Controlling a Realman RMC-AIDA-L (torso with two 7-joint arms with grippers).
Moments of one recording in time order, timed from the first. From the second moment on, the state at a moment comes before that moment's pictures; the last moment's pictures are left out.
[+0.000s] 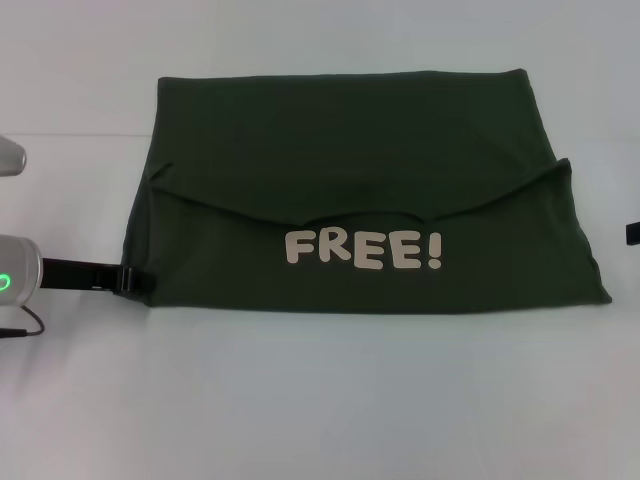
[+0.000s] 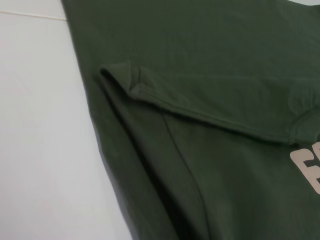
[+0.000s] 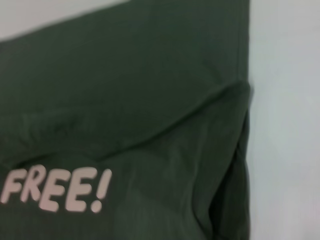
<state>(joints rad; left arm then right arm) -0.63 -2.01 0.76 0.64 2.38 1.09 -2.19 0.66 1.90 -0.64 -0.96 -2.57 -1.49 2.57</state>
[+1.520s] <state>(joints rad) -0.65 -2.00 0.76 0.64 2.38 1.08 -2.18 0.80 1.98 -0.71 -0.69 -2.68 -1.23 2.52</state>
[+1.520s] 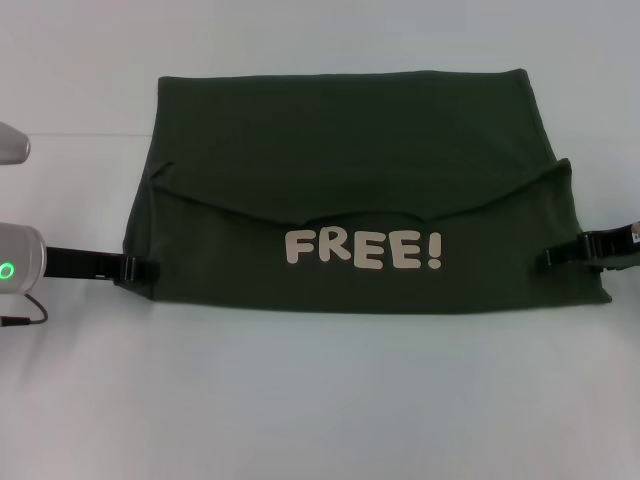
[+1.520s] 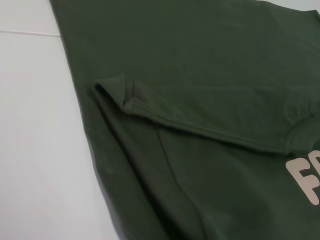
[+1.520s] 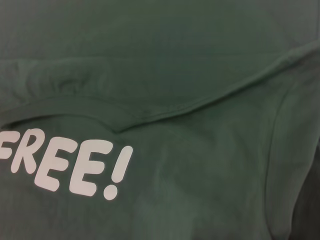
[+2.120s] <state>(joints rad) -0.65 -2.00 0.76 0.64 2.38 1.08 -2.18 0.78 1.98 -0.71 -0.69 -2.69 -1.21 2.49</state>
